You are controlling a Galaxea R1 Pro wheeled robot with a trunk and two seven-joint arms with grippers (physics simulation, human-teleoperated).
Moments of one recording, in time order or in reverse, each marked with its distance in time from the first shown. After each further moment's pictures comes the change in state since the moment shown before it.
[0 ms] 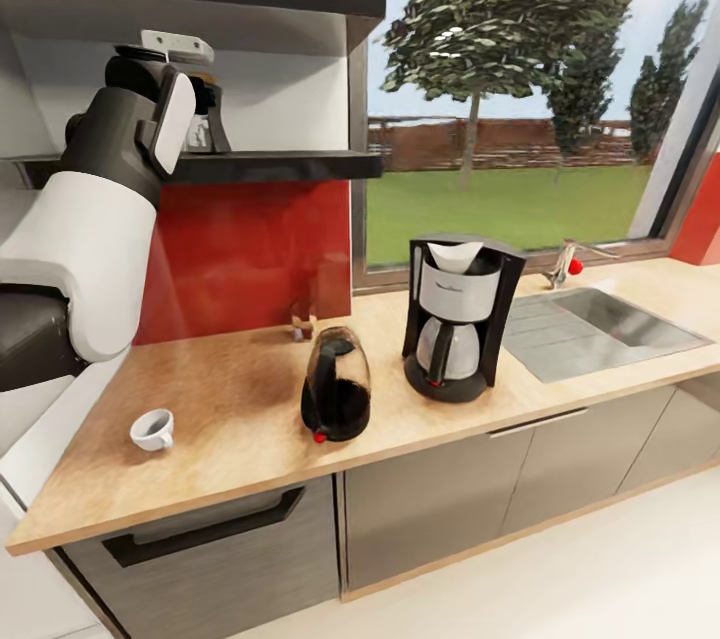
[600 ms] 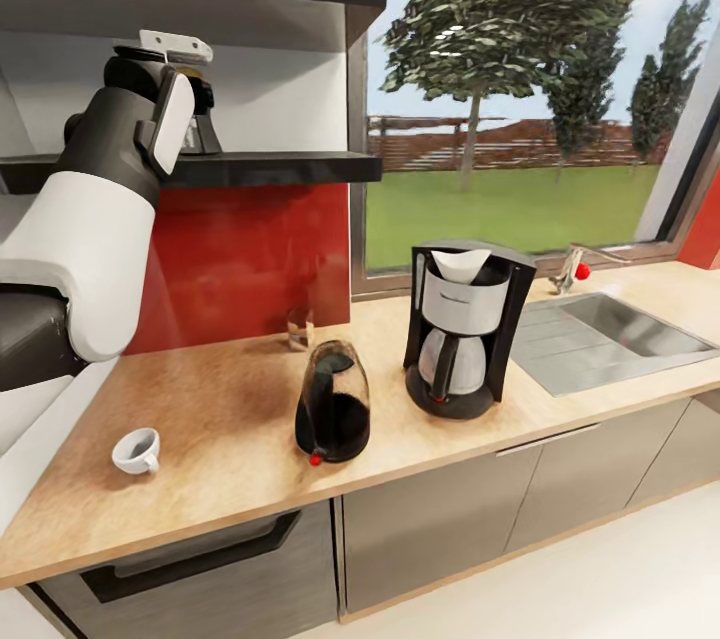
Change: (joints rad) left arm 0.000 0.004 -0.001 0.001 -0.004 -0.001 0.002; right arm 0.000 0.002 0.001 0.000 0.000 -0.001 0.003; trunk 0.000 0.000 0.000
